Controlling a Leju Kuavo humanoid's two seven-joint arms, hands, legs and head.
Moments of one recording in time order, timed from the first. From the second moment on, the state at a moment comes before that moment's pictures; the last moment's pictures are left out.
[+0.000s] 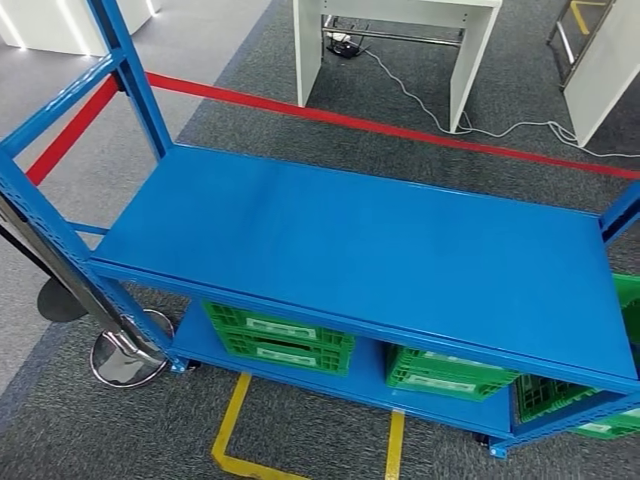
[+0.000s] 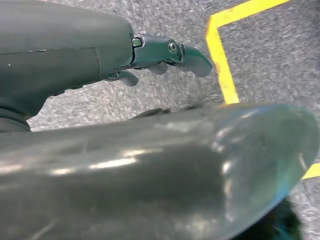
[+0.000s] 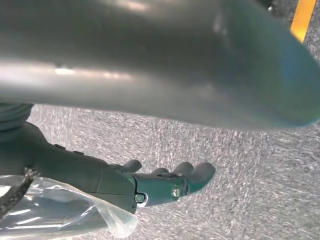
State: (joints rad) left arm -0.02 0.34 -1.51 -0.90 0.97 0.70 -0.29; right arm 0.62 -0.31 0.47 -1.42 -0.22 -0.70 0.37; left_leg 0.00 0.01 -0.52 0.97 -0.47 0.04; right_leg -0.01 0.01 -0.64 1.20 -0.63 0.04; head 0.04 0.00
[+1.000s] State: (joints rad) left arm -0.02 0.34 -1.49 -0.90 0.97 0.70 -0.27; right arm 0.60 -0.31 0.46 -1.41 -0.19 -0.69 0.39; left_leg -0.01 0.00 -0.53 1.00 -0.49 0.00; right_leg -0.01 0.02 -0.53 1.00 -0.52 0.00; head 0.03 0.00
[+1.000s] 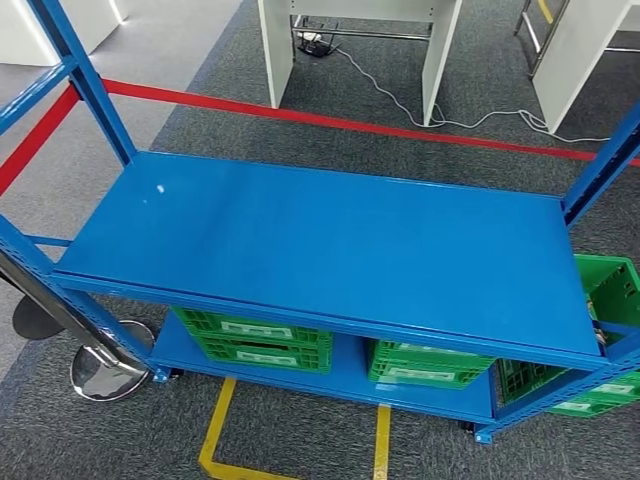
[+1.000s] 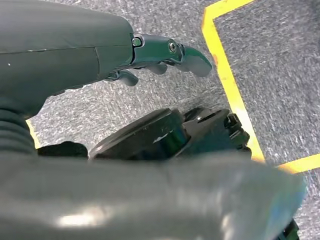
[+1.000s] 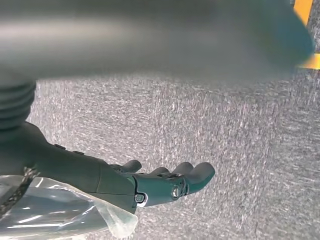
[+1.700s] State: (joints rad) left arm 0.04 0.25 -1.01 -0.79 0.66 0.47 -0.18; right arm 0.45 -0.26 0.37 -1.11 -0.13 -0.47 0.27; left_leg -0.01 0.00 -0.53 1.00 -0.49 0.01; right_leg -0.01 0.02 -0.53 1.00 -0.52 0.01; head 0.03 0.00
